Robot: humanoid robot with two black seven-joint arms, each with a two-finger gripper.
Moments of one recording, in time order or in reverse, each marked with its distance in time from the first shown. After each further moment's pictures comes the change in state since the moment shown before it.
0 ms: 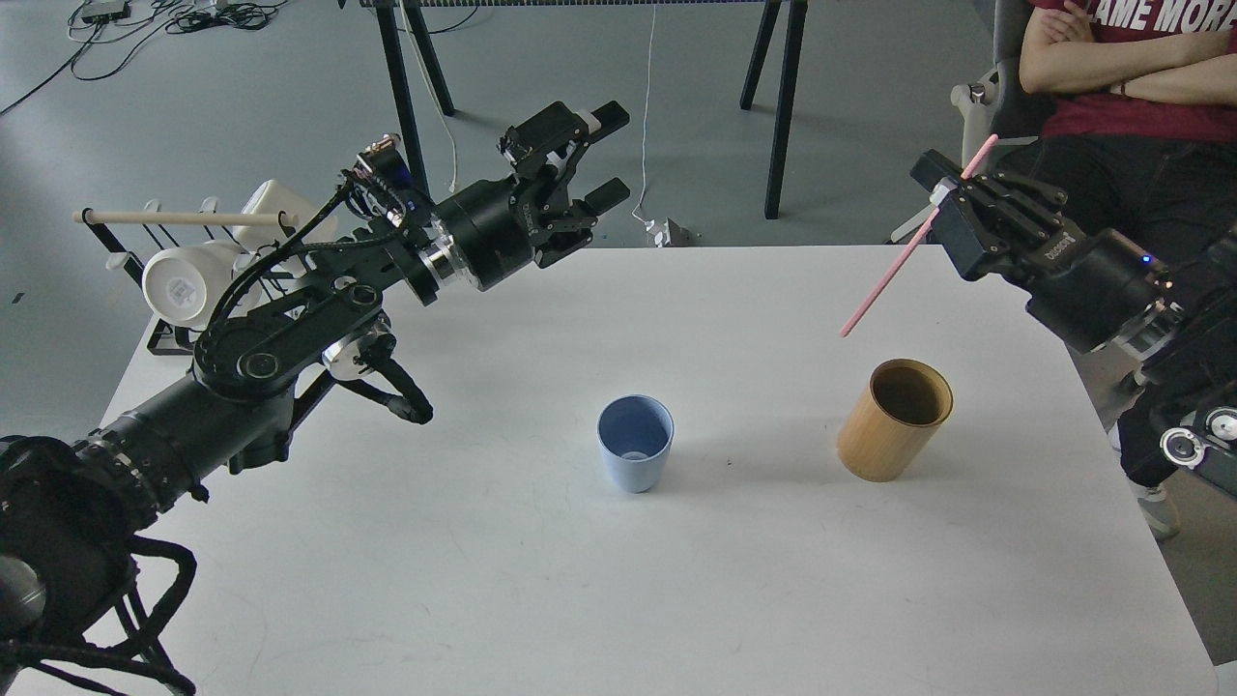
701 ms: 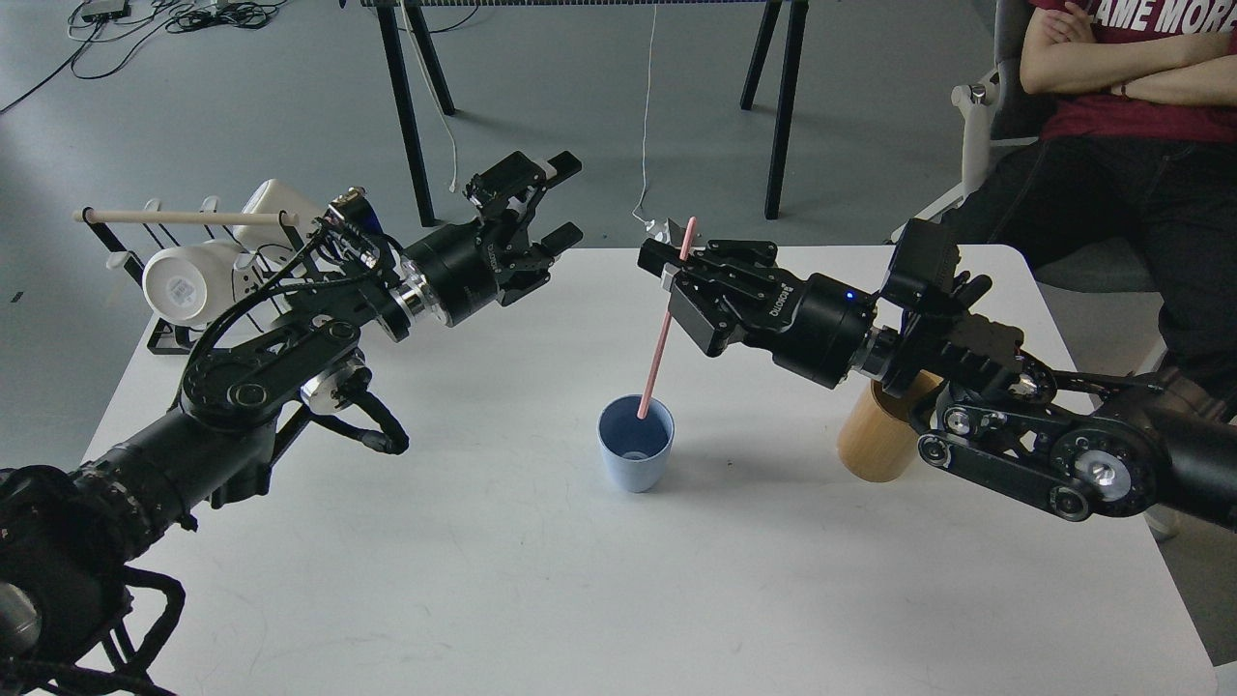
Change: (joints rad) left arm 0.057 0.001 -0.003 0.080 0.000 0.000 0.000; right arm 0.254 0.416 -0.392 -0.191 -0.041 0.000 0.000
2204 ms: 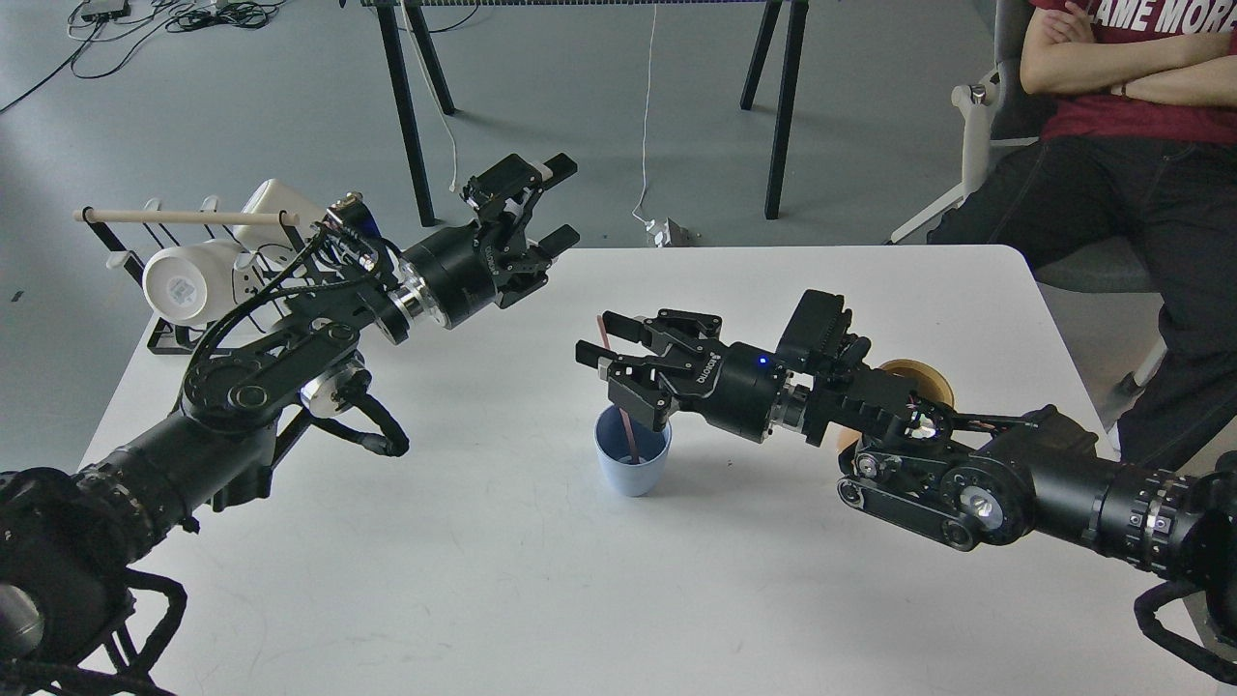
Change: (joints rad) left arm 0.005 -0.004 -0.001 0.013 -0.012 -0.002 0.000; right arm -0.046 0.242 -0.074 -0.255 -0.022 0.000 0.000
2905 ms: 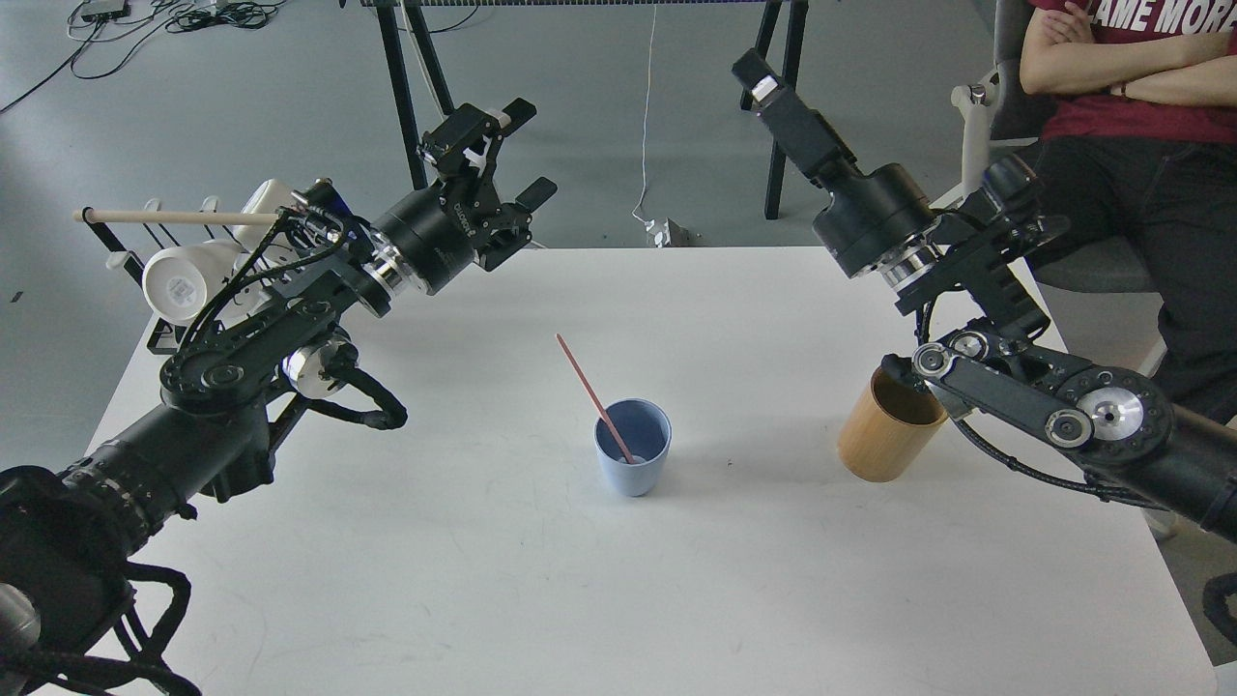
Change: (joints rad) left arm 0.000 0.009 -0.129 -0.002 -0.159 -0.024 0.000; right arm -0.060 -0.233 0.441 0.281 0.720 0.000 0.000
